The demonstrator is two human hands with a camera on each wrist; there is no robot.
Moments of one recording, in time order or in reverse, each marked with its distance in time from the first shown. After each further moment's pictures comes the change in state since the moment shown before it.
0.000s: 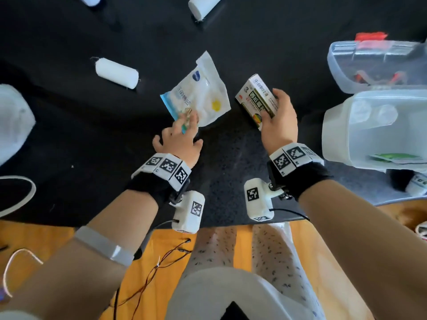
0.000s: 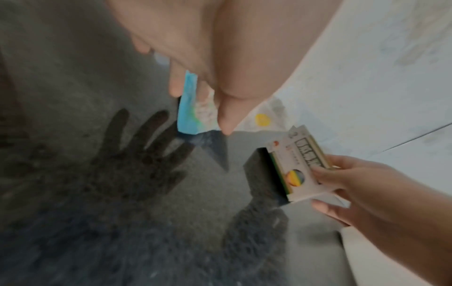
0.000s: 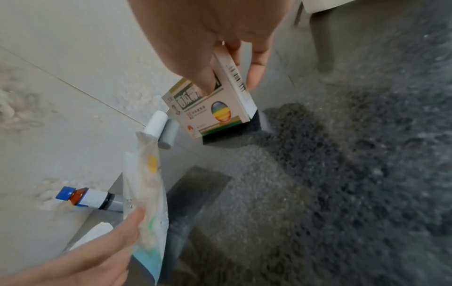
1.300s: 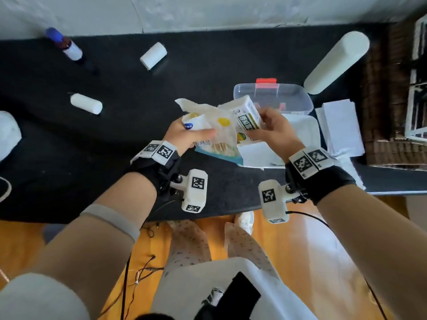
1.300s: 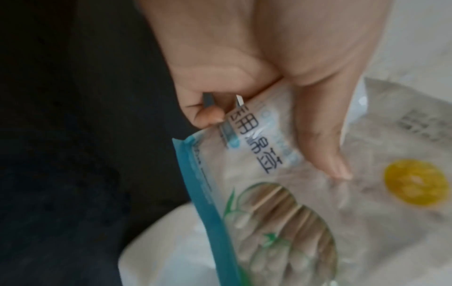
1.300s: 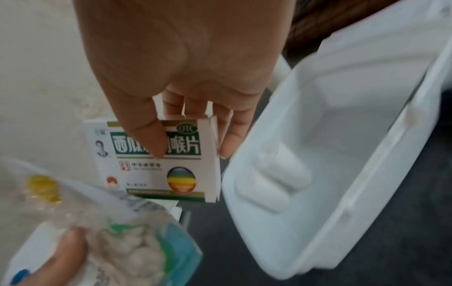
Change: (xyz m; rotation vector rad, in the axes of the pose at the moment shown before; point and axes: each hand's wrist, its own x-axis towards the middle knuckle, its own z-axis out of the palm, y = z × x) left_hand -0.103 0.183 -0.053 -1.233 0.000 0.188; right_hand -0.006 0.039 -0.231 0.329 -0.389 -0.101
